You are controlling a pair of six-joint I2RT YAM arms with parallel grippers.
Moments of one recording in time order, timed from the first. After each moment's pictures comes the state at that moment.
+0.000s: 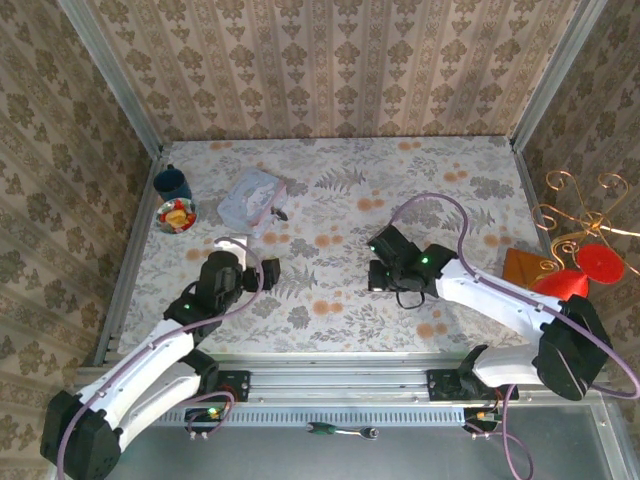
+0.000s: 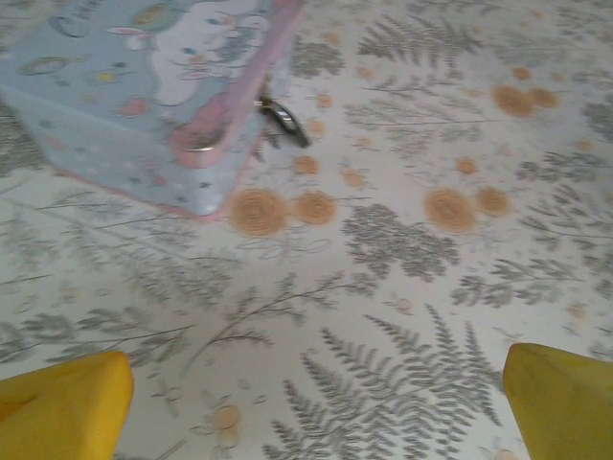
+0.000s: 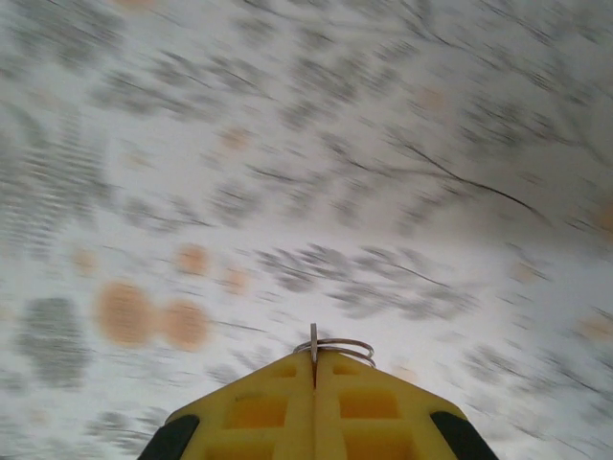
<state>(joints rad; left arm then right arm) -0.58 0.78 0.41 -0.16 -0.13 -0.31 0.74 1.29 0.90 -0.64 0.09 0.74</state>
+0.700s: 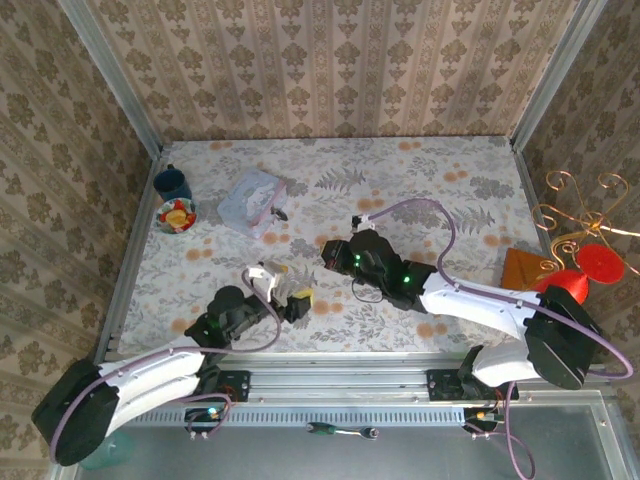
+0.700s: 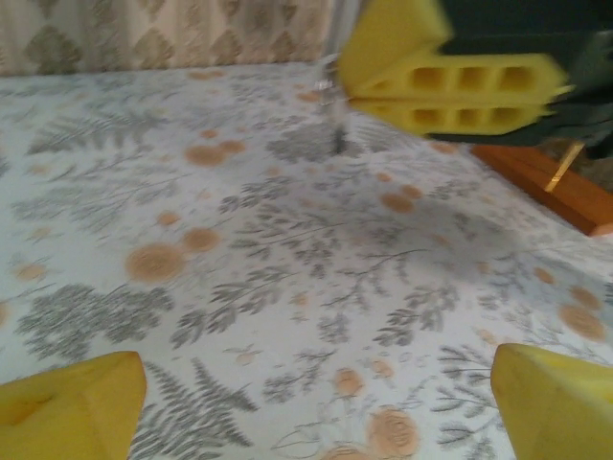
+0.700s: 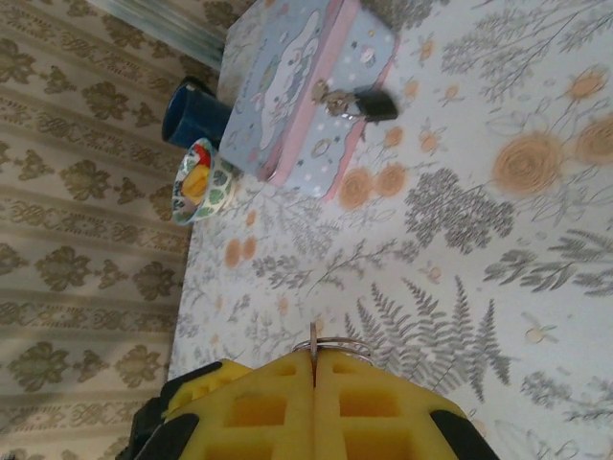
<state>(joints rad) -0.83 0.84 0.06 0.62 0.12 -0.17 0.89 1.35 0.81 0.09 0.16 1.07</state>
